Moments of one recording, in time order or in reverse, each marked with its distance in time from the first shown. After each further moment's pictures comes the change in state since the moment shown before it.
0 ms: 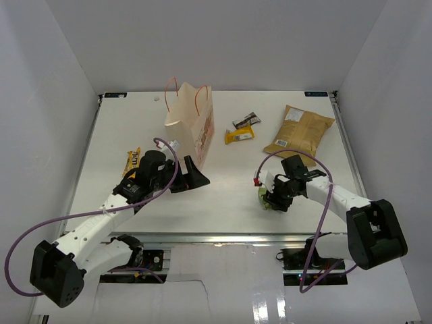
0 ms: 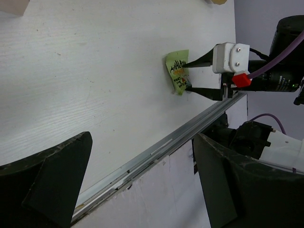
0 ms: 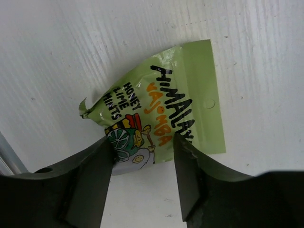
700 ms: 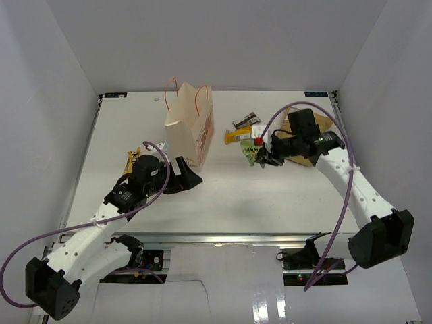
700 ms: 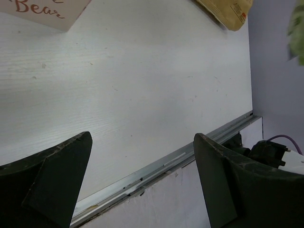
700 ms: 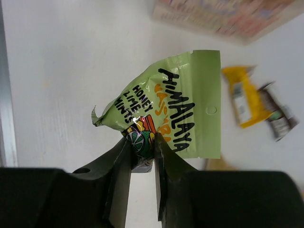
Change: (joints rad) left arm -0.001 -0.113 -0.014 -0.075 -0.126 0.012; right arm 0.016 -0.014 0.543 -0.251 -0.312 -0.121
